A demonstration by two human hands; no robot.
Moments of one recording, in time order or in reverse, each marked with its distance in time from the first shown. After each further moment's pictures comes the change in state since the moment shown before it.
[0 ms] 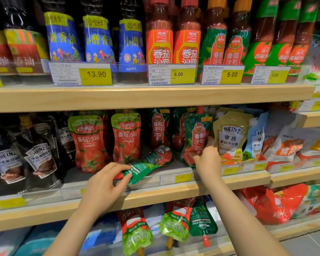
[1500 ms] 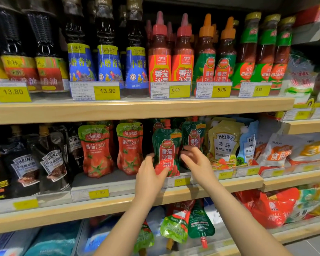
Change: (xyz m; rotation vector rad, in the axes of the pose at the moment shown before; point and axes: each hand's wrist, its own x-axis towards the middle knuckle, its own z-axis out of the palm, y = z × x) left_hand 0.038 0.095 0.053 -0.295 0.095 -0.320; right_hand -0.031 -0.012 -0.027 0.622 -0.336 -0.247
